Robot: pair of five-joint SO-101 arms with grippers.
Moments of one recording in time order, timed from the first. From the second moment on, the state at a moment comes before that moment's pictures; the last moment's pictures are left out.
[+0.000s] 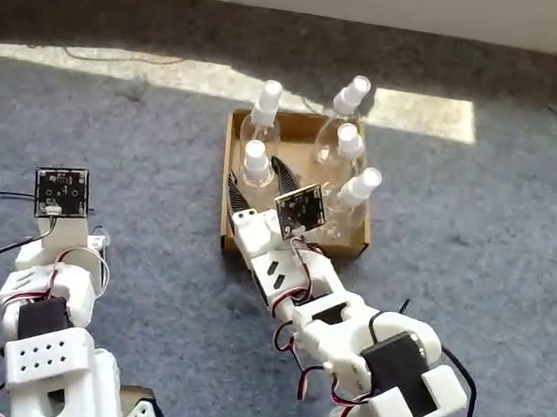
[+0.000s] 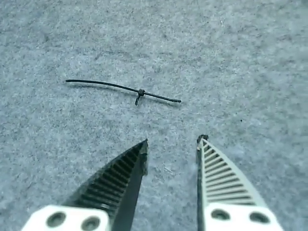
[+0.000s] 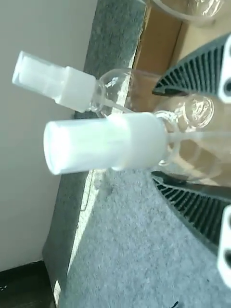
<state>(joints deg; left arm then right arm) -27.6 -73.4 85.8 41.2 -8.7 -35.0 1.5 68.5 -56.5 0.0</state>
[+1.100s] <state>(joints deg) -27.6 -73.4 85.8 41.2 -8.7 -35.3 -2.4 68.5 -55.0 2.8</state>
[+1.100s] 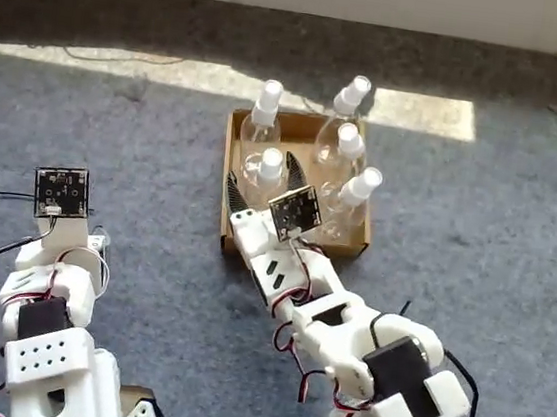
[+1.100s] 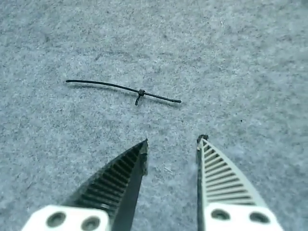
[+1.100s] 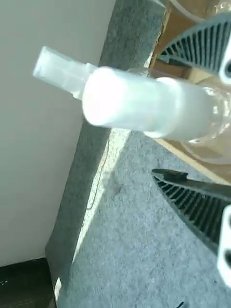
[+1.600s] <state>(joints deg) -27.6 -73.4 85.8 41.2 -8.7 -35.3 -28.9 50.2 -13.8 0.6</state>
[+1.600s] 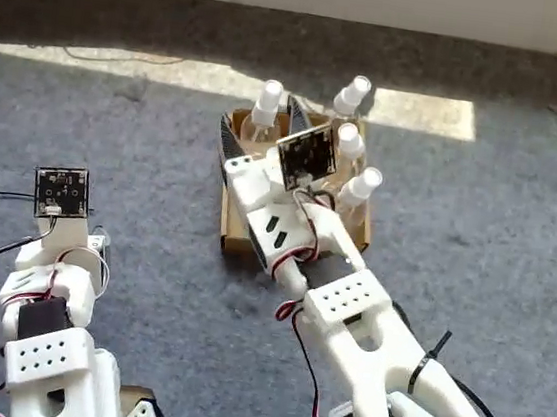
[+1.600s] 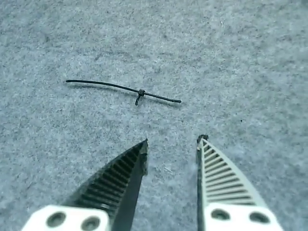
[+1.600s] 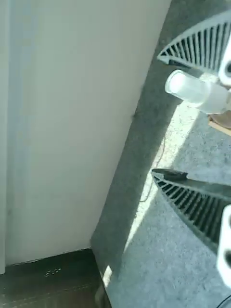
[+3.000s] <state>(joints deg) -24.2 -73.3 85.1 41.0 -8.7 -8.9 -104.8 90.2 47.5 0.6</state>
